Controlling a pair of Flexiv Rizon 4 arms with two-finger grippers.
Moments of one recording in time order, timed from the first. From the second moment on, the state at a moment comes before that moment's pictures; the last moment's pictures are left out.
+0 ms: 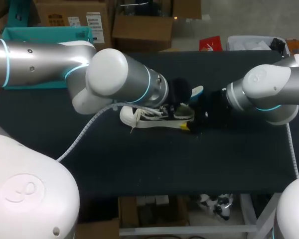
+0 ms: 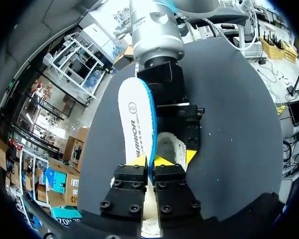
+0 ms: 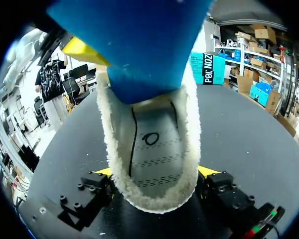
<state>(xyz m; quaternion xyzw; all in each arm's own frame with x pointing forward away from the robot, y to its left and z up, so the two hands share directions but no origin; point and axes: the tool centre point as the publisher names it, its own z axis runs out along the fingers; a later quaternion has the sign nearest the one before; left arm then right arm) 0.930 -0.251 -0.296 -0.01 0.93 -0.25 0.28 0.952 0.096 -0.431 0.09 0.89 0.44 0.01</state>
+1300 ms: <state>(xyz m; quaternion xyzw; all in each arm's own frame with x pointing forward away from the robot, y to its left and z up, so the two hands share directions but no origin) 0.887 -0.281 -0.174 0.08 0.87 -0.47 0.15 0.952 0.033 -0.404 0.13 0.92 0.37 0.02</state>
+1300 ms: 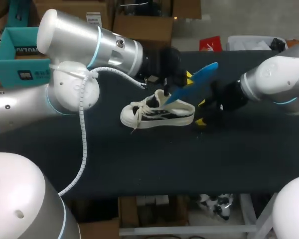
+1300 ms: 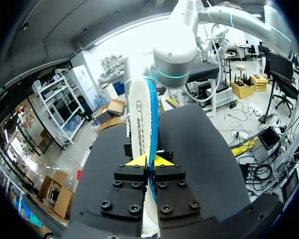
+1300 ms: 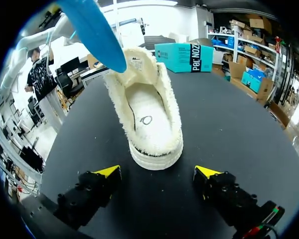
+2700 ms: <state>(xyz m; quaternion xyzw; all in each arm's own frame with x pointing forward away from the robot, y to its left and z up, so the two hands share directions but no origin) 0.854 -0.111 -0.139 0.11 0.81 -0.58 0.10 0.996 0.076 -0.277 0.04 0.99 0.15 0.02</state>
